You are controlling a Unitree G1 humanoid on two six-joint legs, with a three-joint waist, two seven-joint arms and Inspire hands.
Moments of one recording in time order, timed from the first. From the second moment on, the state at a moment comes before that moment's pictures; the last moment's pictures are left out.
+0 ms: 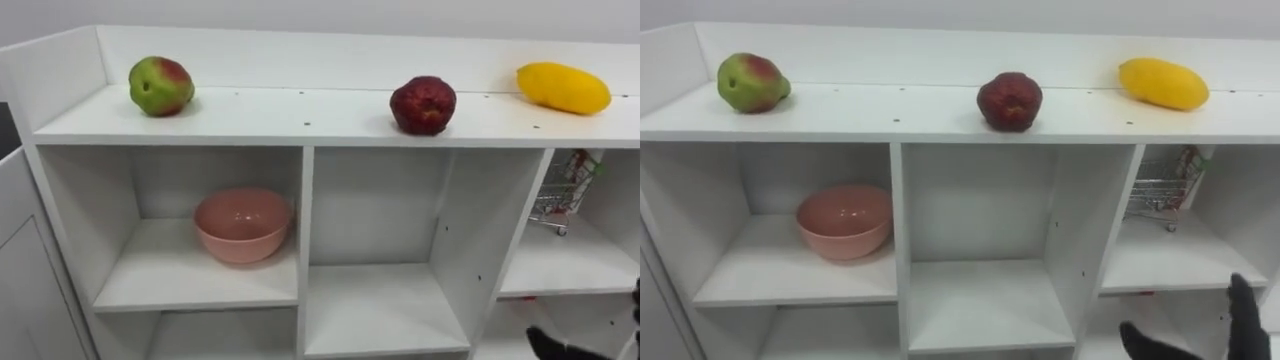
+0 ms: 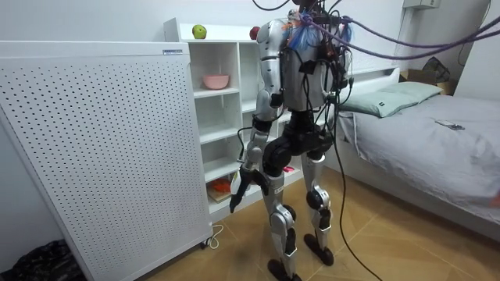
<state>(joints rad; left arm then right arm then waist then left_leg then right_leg) 0.25 0.17 0.09 1.08 0.53 0.13 0.13 0.04 -0.22 -0.21 -0.06 0.03 -0.01 -0.43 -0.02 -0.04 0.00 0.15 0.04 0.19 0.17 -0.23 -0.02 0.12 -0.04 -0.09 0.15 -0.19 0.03</state>
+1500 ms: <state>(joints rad) 0.21 0.18 0.06 1.09 0.54 0.05 0.09 -0.30 -0.35 -0.14 -0.22 0.01 -0.13 -0.41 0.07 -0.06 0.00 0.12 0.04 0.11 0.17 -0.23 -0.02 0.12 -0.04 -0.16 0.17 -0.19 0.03</state>
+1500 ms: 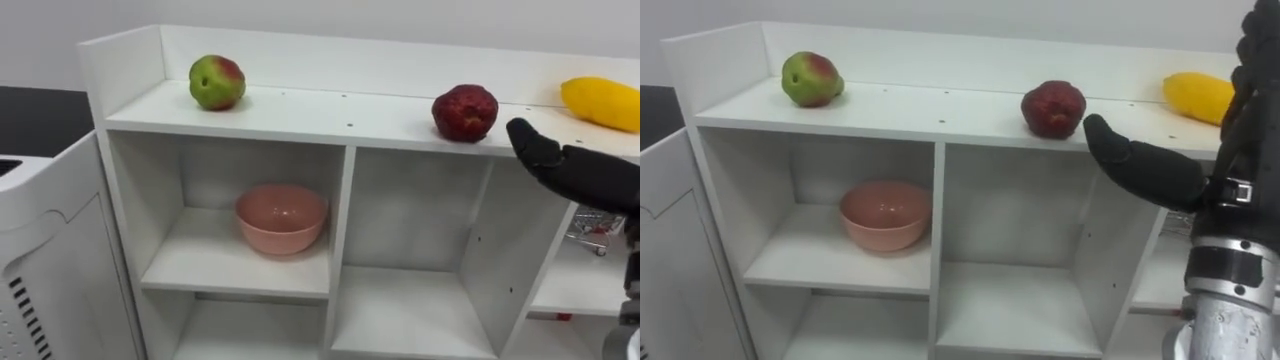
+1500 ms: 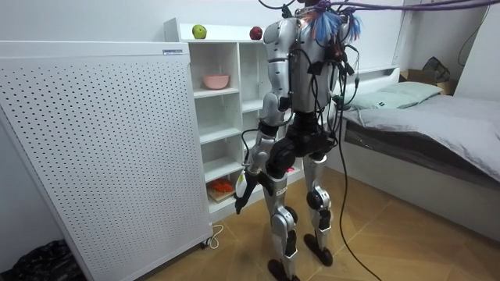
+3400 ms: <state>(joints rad) 0.22 0.22 0.06 1.06 0.55 0.12 0.03 -0.53 -0.44 -0.06 0.12 0.19 -0.03 -0.12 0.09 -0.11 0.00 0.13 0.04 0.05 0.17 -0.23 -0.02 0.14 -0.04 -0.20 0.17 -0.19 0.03</state>
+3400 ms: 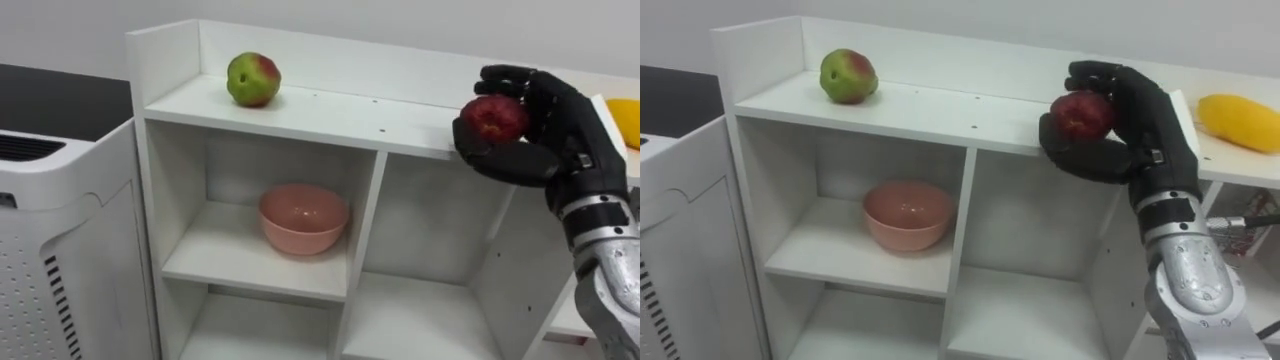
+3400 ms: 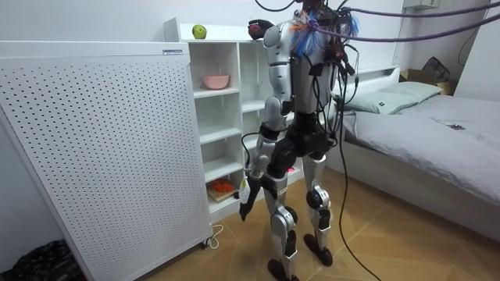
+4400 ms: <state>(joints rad) 0.19 0.22 0.05 1.08 0.55 0.11 0.07 -0.52 -0.43 0.02 -0.33 0.13 0.00 -0.07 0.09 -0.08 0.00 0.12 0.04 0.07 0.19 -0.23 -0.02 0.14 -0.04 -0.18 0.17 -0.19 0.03</state>
